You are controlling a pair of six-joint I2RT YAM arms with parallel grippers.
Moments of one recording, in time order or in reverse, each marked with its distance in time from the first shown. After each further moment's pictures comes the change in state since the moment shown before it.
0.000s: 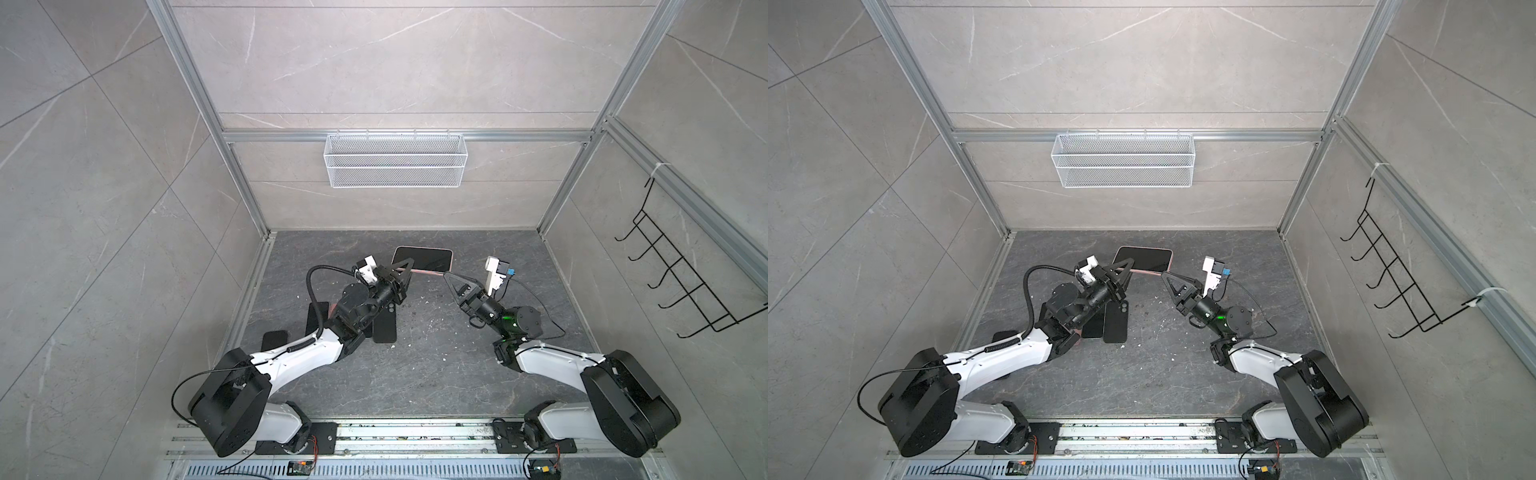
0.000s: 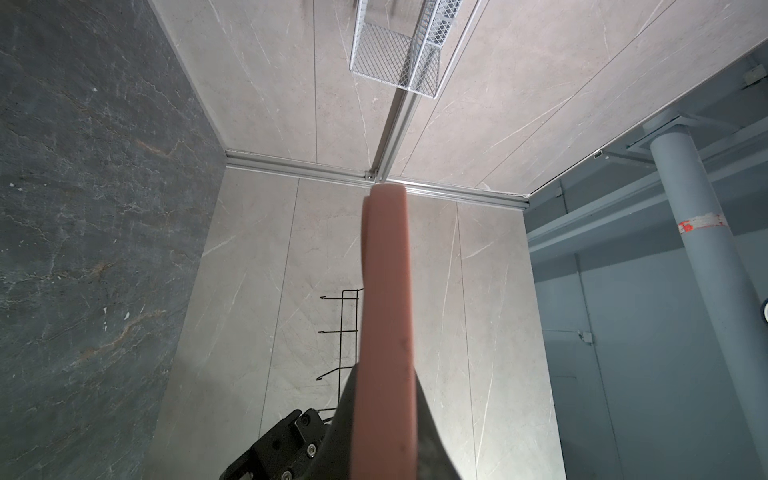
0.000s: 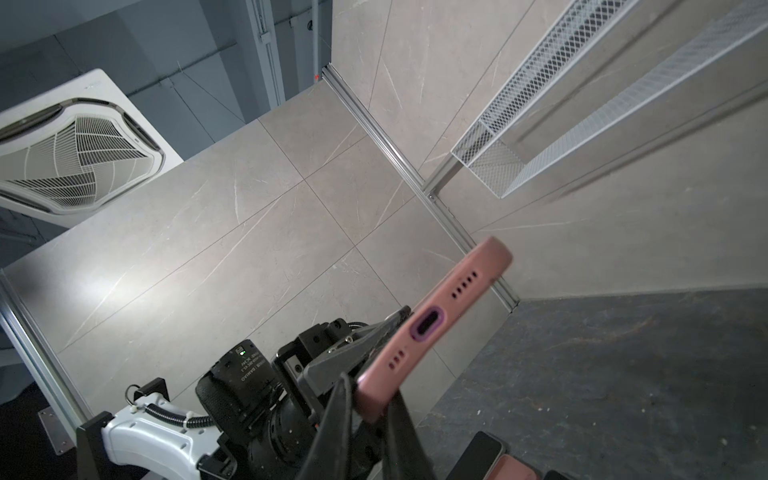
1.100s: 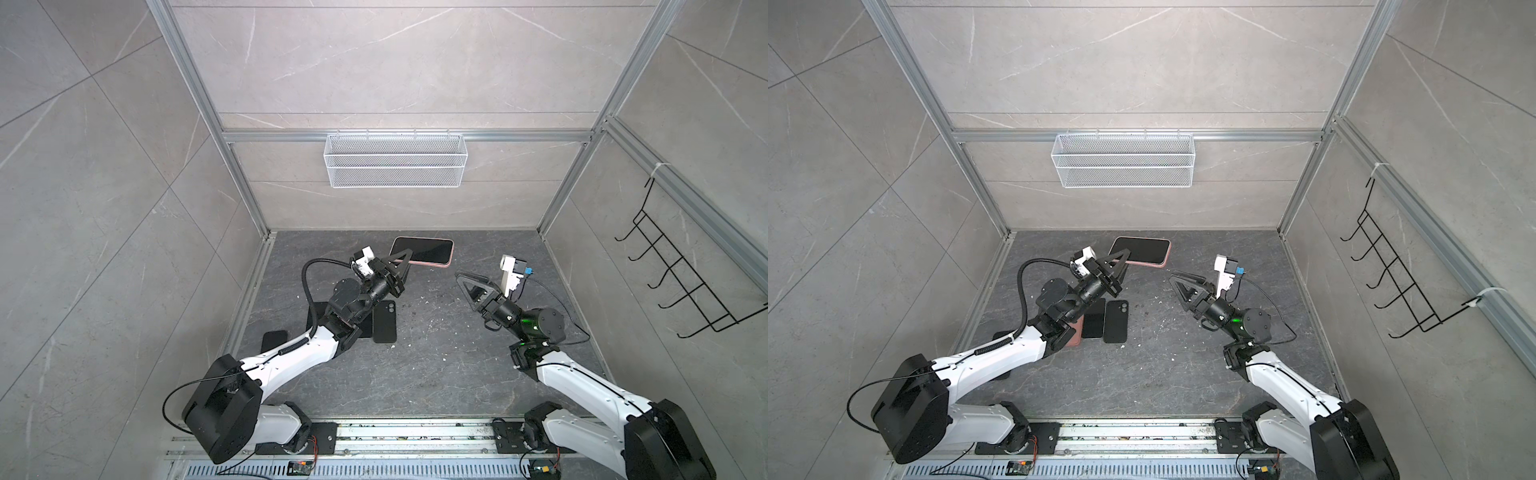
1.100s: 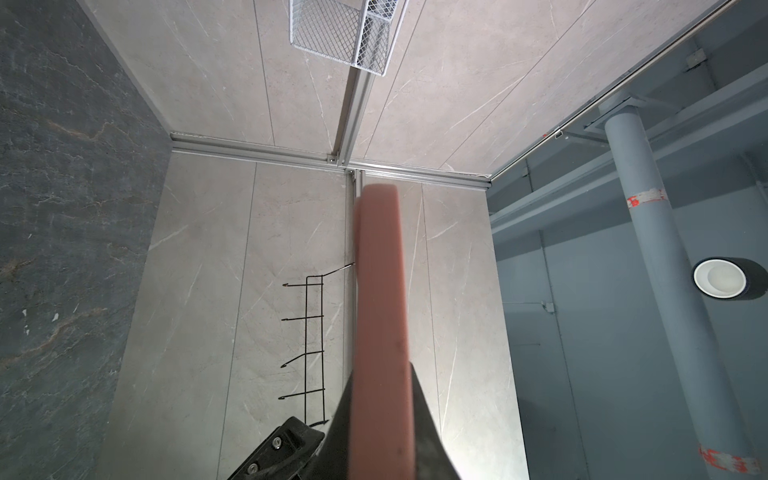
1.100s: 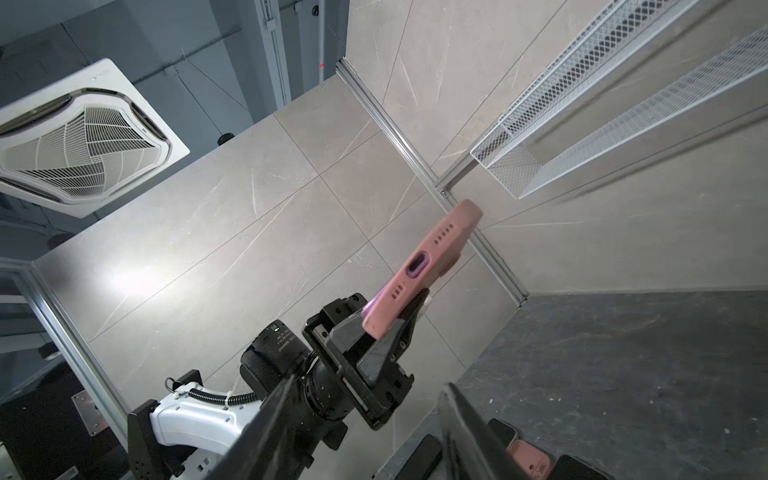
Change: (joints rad) left arm 0.035 -0.038 0.024 0.043 0.057 -0.015; right arm -0.048 -0.271 0.020 -0.302 -0.084 0.074
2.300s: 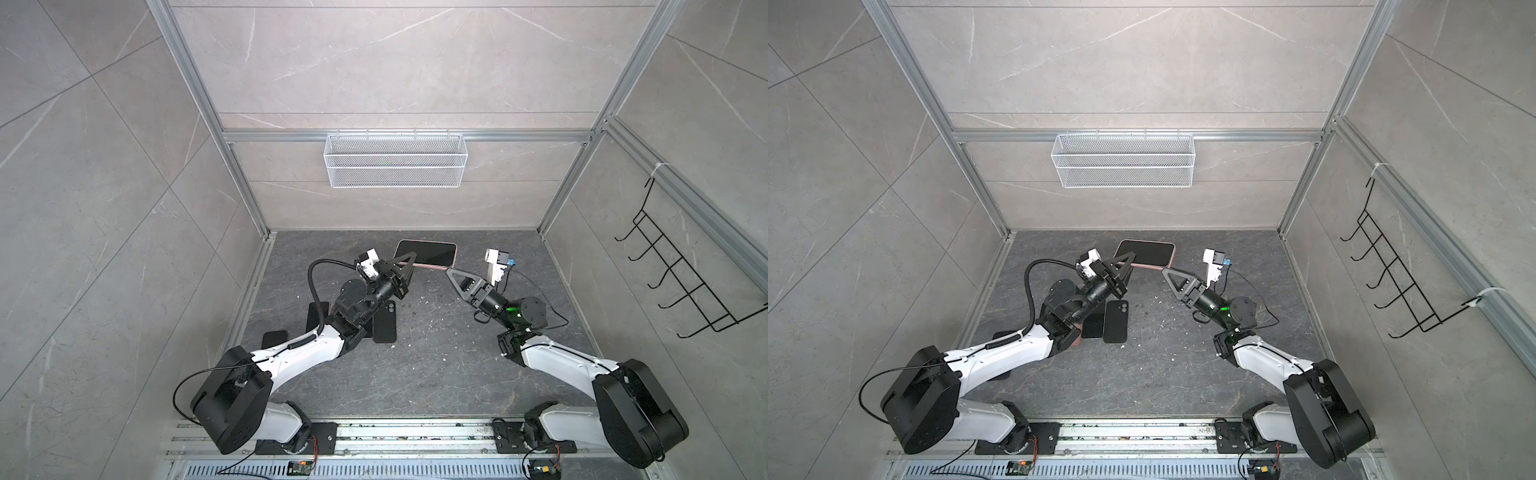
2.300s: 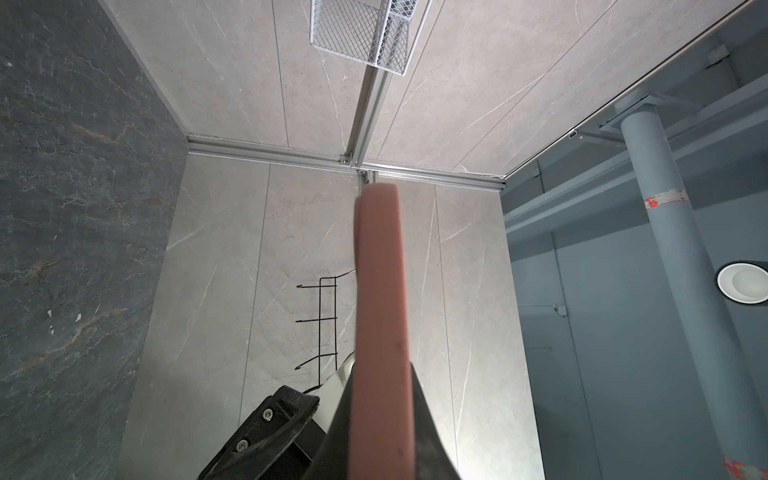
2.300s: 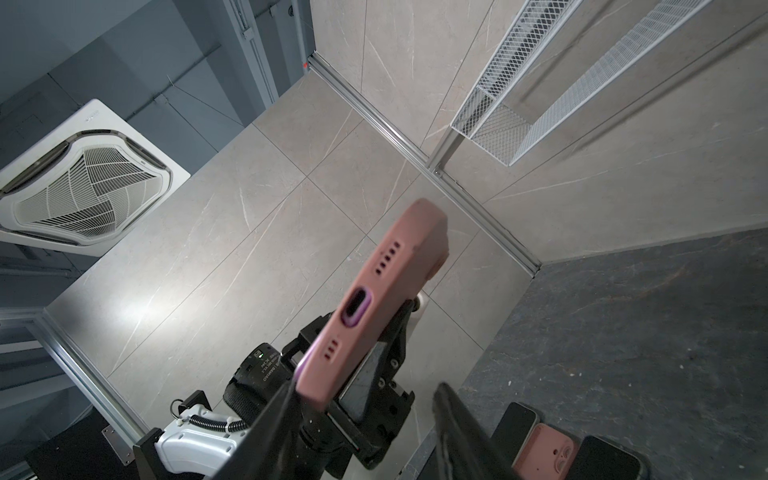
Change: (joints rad) left arm -0.023 0.058 0.000 0.025 -0.009 0.024; right arm 0.000 0.216 0.052 0.139 -0.006 0.127
